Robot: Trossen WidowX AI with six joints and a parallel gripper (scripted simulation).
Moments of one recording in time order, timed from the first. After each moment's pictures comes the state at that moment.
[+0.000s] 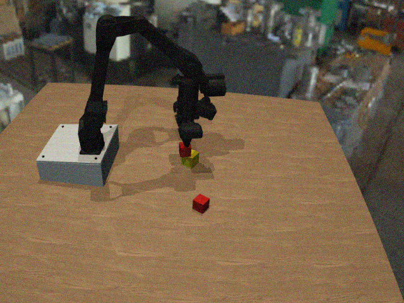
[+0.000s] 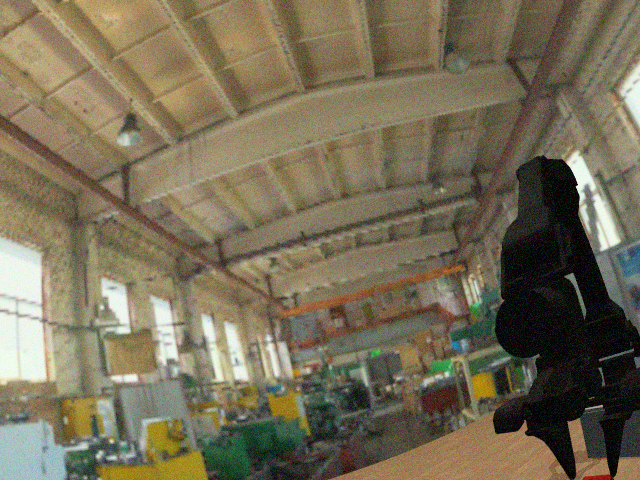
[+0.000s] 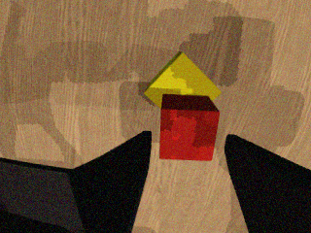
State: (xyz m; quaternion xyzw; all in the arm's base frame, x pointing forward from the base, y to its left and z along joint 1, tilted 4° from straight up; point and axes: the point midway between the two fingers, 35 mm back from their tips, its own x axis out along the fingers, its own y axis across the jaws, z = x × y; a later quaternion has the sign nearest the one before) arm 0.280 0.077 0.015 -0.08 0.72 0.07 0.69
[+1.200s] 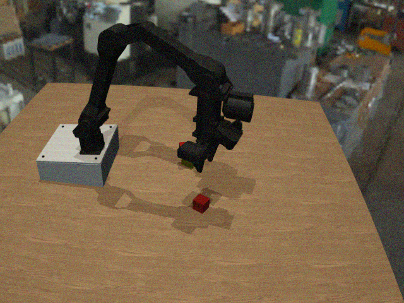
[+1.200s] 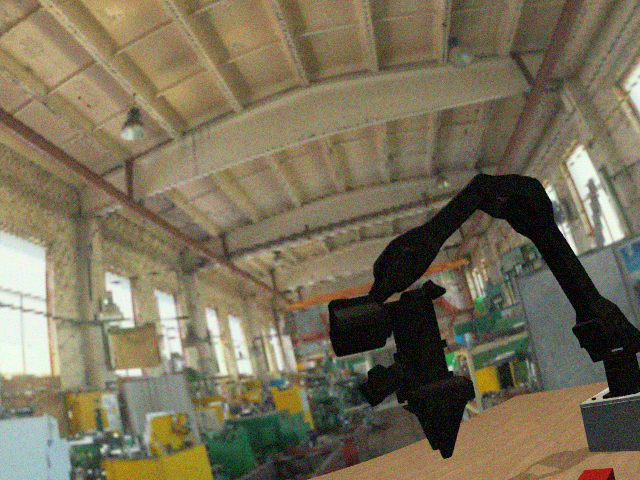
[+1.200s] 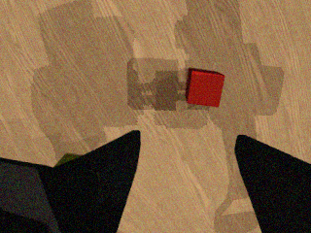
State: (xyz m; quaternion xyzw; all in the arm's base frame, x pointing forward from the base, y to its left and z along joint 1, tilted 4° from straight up) arm 0.341 -0.097 0.060 0.15 0.70 -0.17 0.68
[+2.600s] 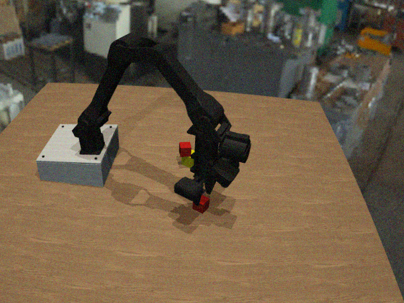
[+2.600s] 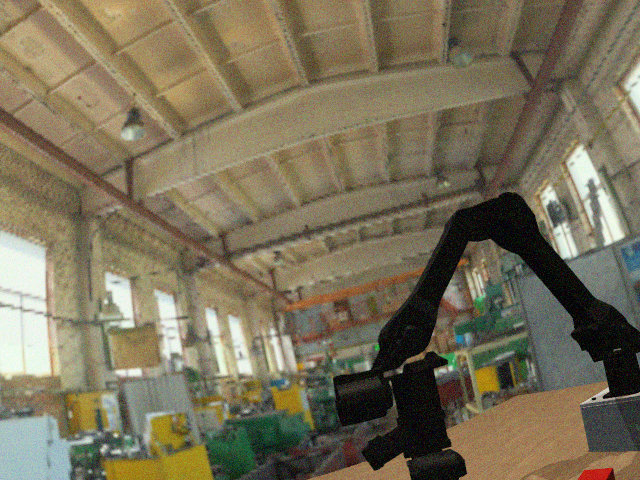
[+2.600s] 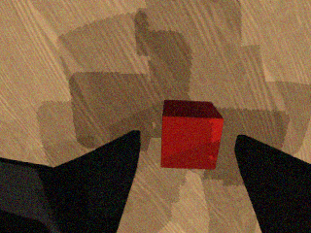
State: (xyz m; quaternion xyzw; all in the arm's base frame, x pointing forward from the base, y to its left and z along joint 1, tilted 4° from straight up) arm 0.339 -0.127 -0.029 0.18 0.69 -0.20 0.67
